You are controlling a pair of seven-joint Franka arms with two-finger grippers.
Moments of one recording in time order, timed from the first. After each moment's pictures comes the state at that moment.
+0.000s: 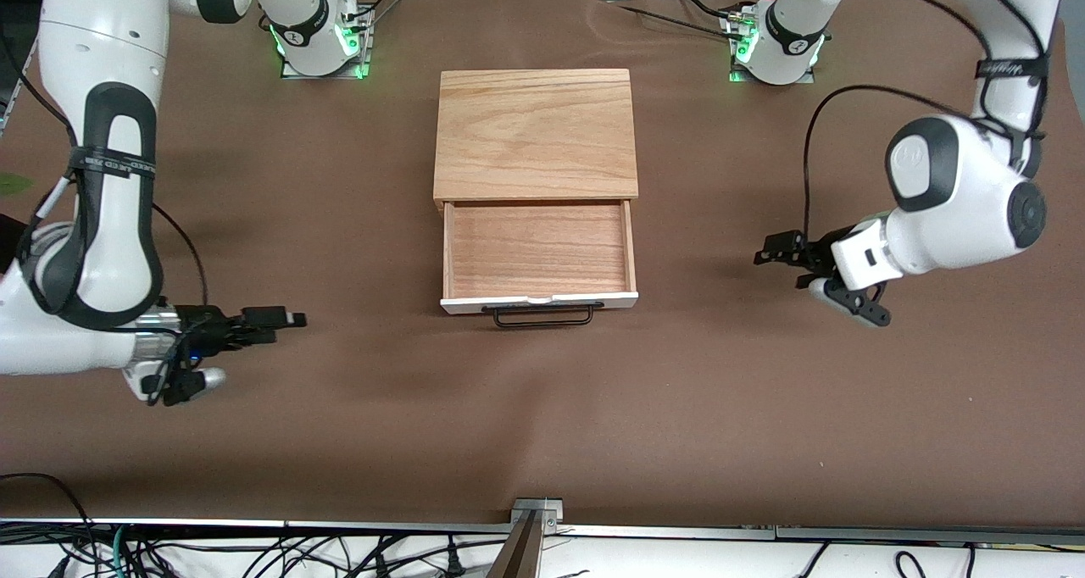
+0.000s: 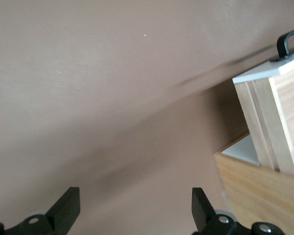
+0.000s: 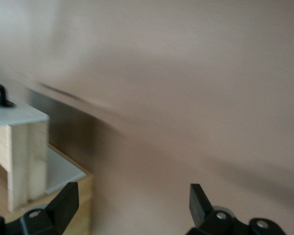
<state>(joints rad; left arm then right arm) -0.07 0.22 -0.01 -1.89 -0.38 2.01 0.46 0.24 0.79 -0.47 -1.19 0.75 1.55 -0.55</state>
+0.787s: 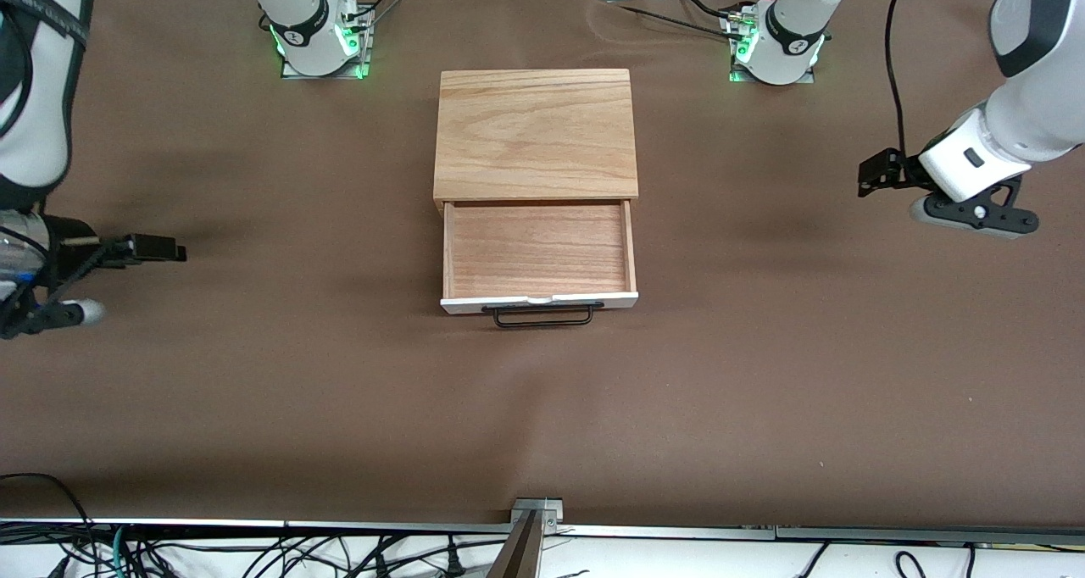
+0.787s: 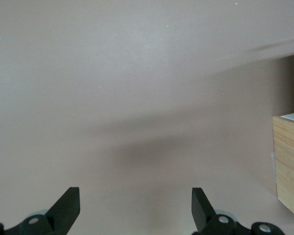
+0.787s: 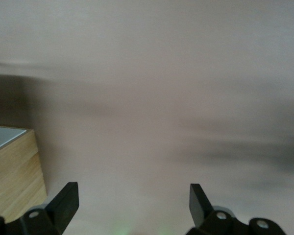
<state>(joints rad) -0.05 -0.02 0.01 -1.82 0.00 1.68 0.12 0.29 0.48 -0.48 -1.19 0.24 1.37 -0.22</state>
